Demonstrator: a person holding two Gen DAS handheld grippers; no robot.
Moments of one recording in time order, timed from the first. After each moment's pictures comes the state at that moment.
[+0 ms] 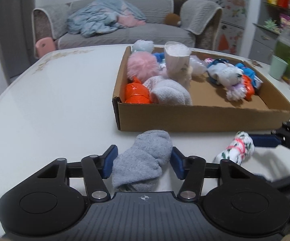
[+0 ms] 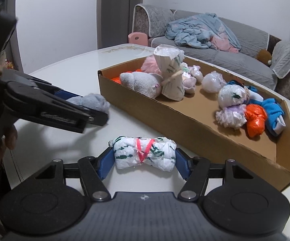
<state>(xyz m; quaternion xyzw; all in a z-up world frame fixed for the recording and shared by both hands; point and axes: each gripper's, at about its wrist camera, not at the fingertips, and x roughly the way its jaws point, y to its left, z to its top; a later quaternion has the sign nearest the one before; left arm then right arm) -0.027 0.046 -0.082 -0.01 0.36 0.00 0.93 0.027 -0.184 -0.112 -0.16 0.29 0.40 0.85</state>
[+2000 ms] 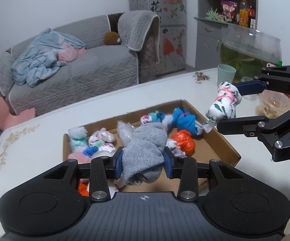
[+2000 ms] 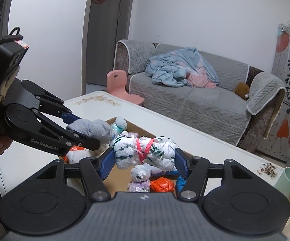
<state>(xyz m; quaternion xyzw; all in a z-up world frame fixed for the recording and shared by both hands) 0.057 -0.037 0.034 0.10 0.34 -0.14 0.93 0.102 -0.266 0.013 -0.15 0.21 0.39 0.88</state>
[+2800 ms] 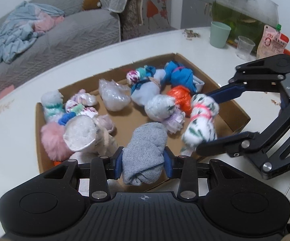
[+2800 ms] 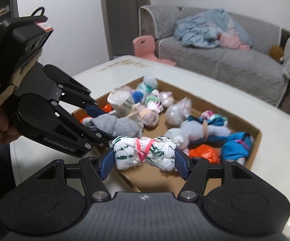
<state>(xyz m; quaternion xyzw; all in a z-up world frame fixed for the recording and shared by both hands) 0.095 -0.033 -0.022 0.12 0.44 -0.19 0.87 0.127 -0.240 -0.036 -0.14 0.33 0.47 0.81</state>
